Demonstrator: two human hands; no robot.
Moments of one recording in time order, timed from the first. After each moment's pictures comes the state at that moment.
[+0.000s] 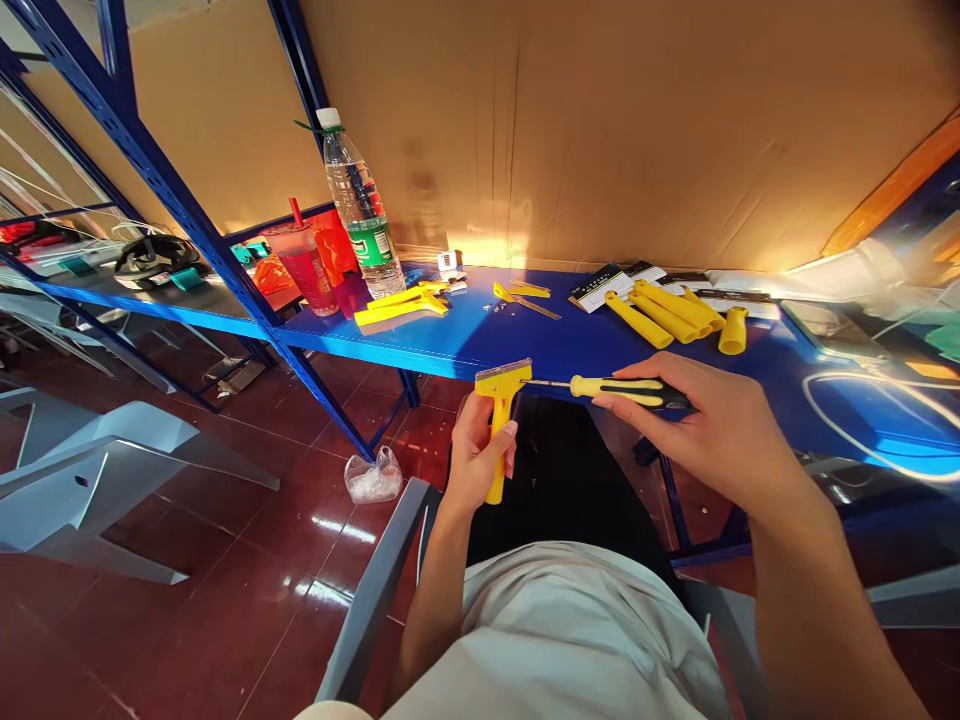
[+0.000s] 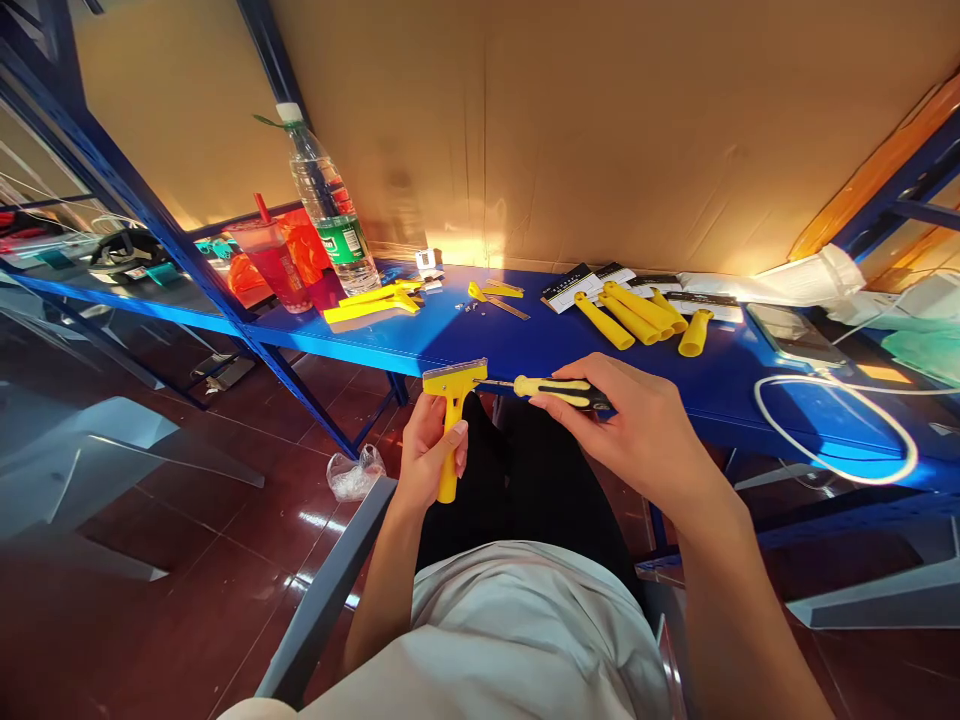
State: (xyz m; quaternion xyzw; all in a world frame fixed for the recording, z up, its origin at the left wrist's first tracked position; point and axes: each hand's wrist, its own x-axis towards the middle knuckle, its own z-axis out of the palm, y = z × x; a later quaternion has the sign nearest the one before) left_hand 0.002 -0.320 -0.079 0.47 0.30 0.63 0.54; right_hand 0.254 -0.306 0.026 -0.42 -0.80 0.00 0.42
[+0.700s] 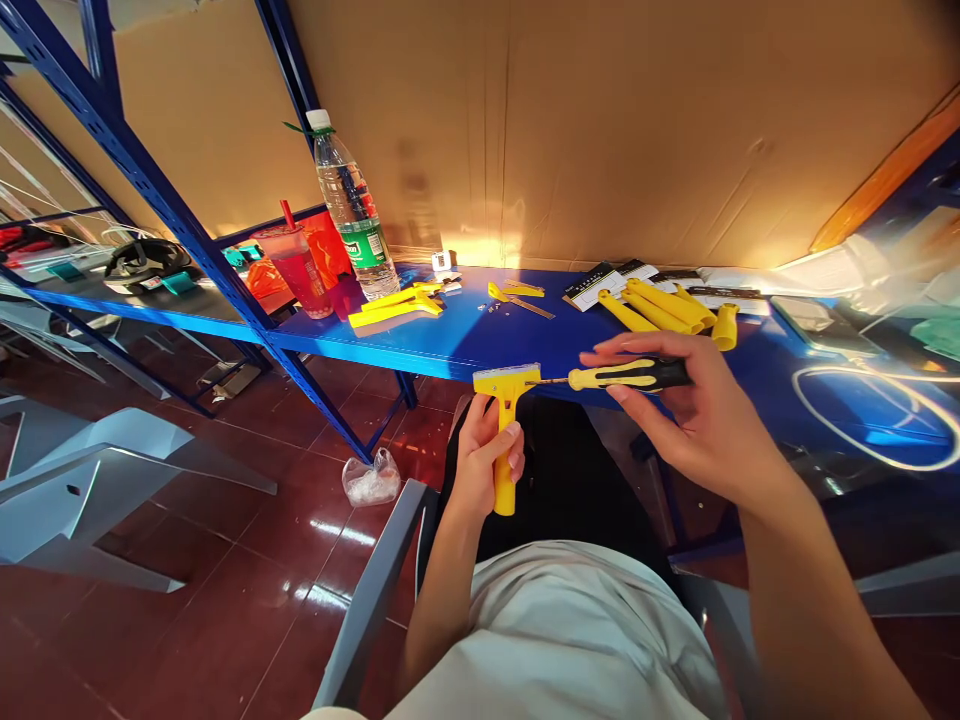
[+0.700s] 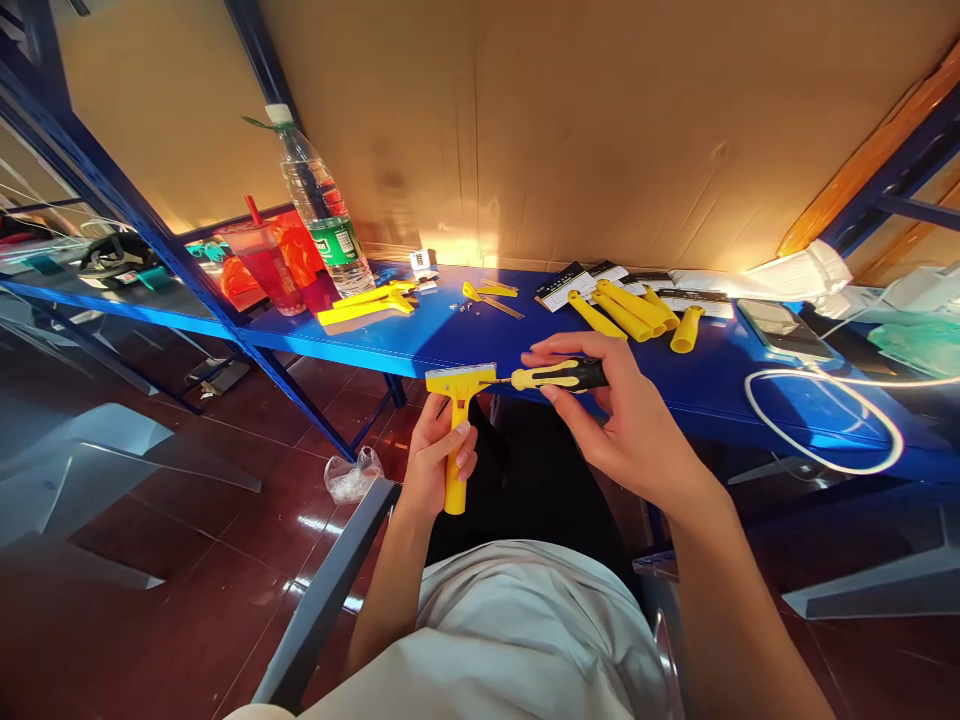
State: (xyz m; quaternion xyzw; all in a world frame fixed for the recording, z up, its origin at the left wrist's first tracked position) left_hand 0.018 -0.327 -0.066 0.38 0.26 0.62 0.63; right_hand 0.248 -0.312 0.026 -0.37 -0.79 0.10 0.49
